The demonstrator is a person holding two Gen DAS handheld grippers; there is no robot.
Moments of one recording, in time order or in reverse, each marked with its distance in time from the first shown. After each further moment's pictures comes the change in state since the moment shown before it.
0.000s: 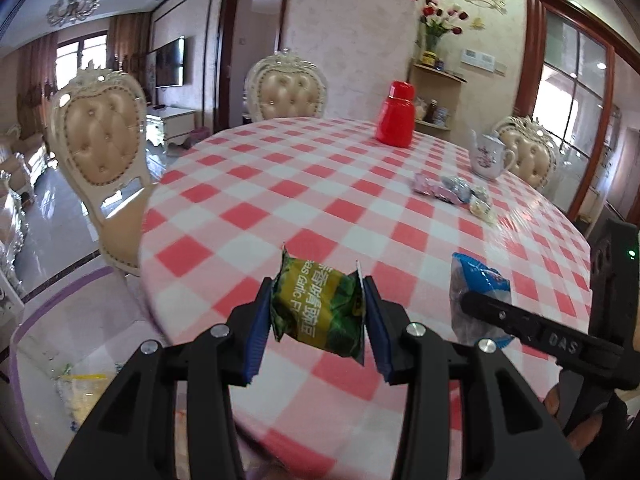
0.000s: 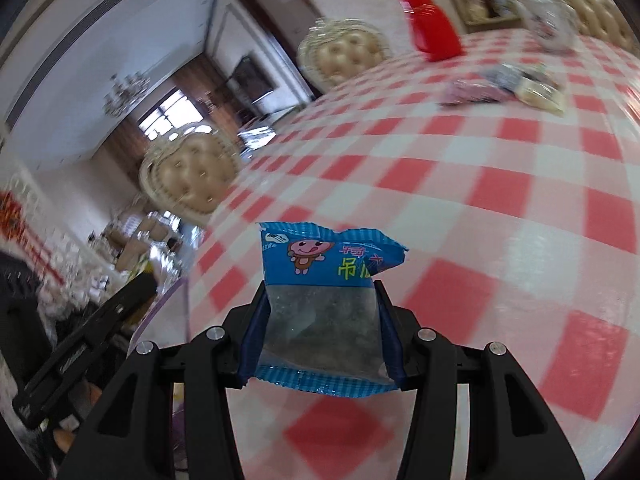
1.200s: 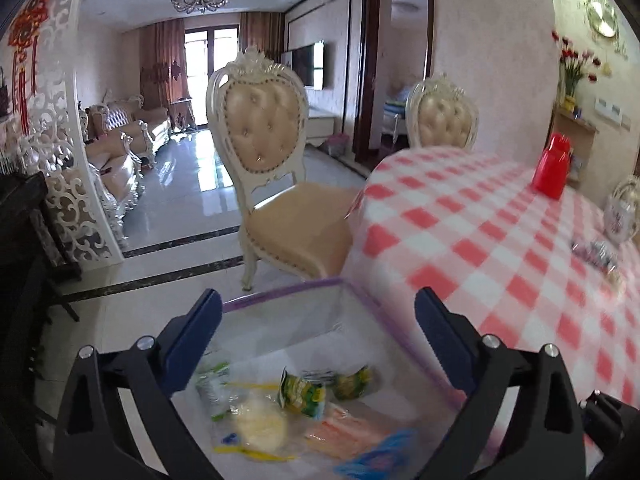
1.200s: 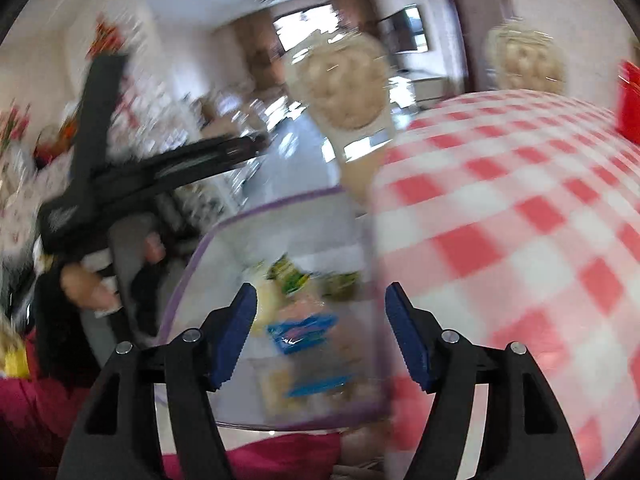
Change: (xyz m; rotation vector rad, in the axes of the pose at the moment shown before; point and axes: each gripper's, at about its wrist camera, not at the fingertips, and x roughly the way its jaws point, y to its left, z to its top) left arm -0.060 0.169 0.006 -0.217 -0.072 0.429; right arm 0.056 0.180 -0.053 -0.453 0.175 0.231
